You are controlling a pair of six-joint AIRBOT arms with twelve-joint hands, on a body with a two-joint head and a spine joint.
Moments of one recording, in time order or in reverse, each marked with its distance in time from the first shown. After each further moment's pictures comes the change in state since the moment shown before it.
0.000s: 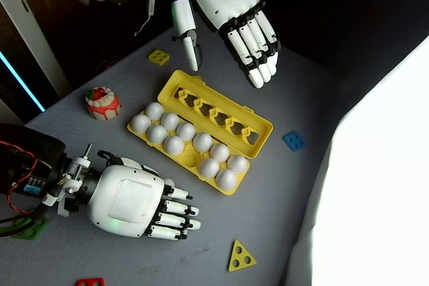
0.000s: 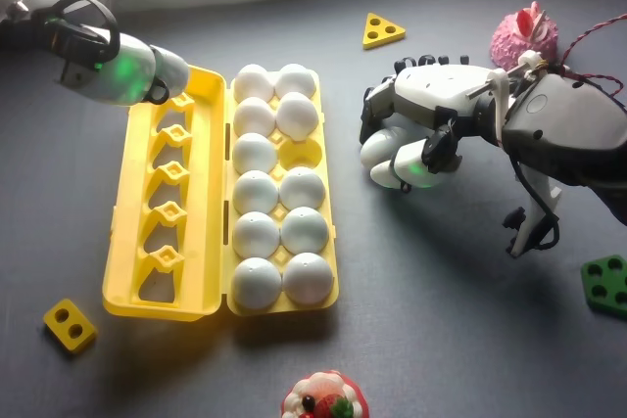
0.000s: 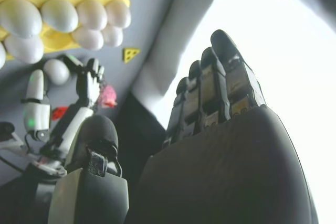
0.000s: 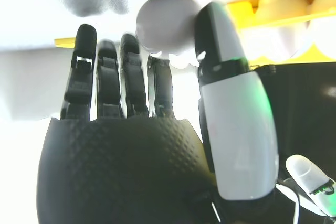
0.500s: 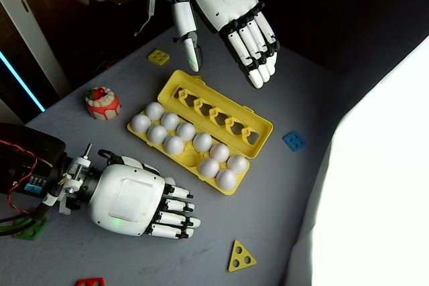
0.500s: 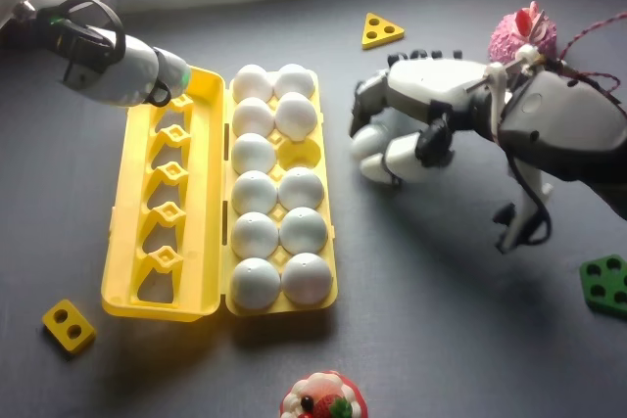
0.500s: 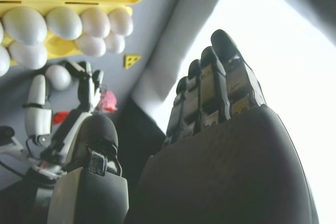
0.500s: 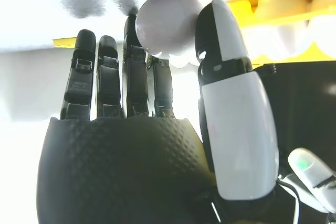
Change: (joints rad) left arm -0.002 -0.006 -0.006 0.010 -0.008 0.000; right arm 0.019 0.000 -0.011 -0.110 0.000 0.124
